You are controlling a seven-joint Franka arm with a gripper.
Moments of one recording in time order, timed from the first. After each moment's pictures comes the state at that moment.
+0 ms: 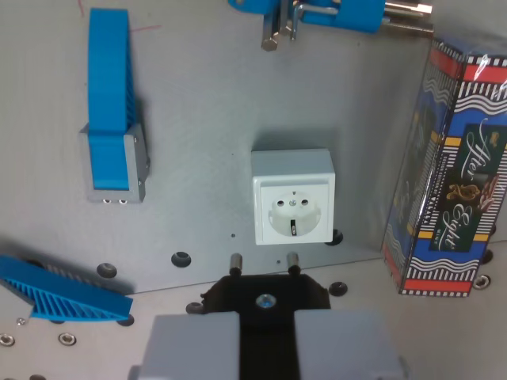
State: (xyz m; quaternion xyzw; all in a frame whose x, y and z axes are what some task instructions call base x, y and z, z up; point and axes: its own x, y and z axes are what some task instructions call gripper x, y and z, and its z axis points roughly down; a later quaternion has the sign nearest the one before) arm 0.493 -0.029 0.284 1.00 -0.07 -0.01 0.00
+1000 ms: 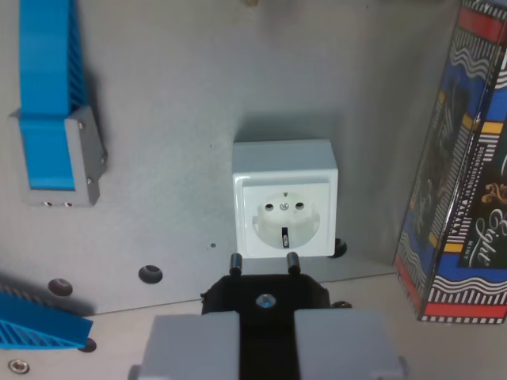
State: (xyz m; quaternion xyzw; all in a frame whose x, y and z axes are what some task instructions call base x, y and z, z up) arm 0.455 -0.036 0.215 1.00 -0.07 -0.01 0.00
